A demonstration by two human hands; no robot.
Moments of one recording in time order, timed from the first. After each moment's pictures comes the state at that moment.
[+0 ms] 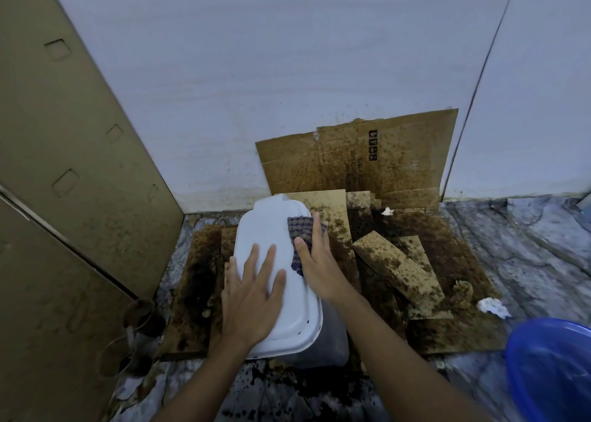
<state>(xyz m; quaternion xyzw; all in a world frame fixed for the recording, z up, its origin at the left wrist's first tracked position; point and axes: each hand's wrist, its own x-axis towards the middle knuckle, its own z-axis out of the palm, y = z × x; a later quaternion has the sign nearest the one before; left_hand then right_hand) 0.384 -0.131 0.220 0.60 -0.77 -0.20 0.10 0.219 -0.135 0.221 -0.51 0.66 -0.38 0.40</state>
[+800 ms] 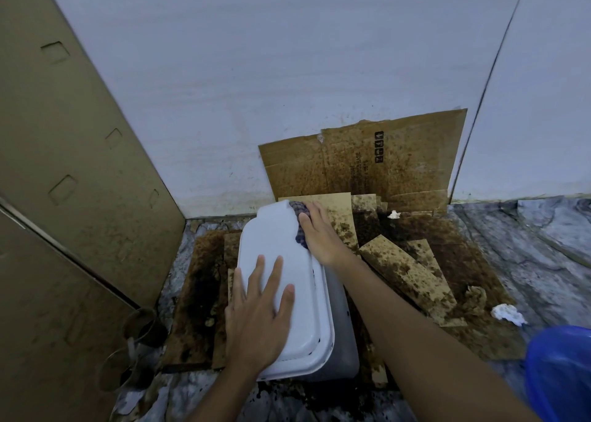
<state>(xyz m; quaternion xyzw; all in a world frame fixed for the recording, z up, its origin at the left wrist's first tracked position) 0.391 -0.126 0.212 0.60 -0.77 -0.19 0.11 0.202 -0.207 0.230 -0.54 0.65 -0.38 0.37</state>
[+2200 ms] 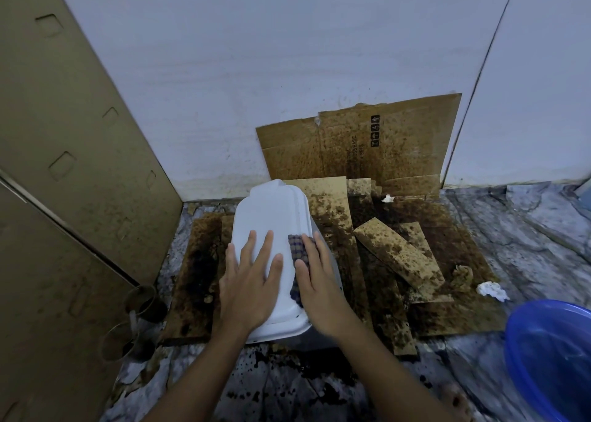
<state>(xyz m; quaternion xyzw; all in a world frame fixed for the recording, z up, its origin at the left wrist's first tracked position) 0.400 -0.132 0.212 0.60 -0.76 -0.20 0.11 0.263 -0.072 0.203 -0.54 0.64 -0.41 0.36</state>
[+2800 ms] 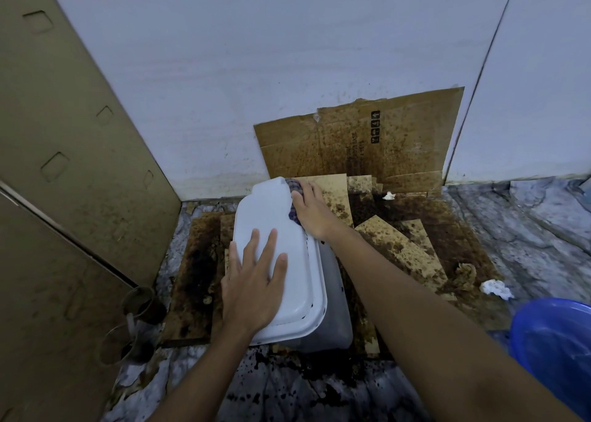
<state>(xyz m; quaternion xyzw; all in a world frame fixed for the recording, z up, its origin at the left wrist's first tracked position) 0.390 -0.130 0.216 0.60 -0.77 -0.21 0.11 0.205 -0.209 0.231 -0.55 0.66 -0.36 0.36</state>
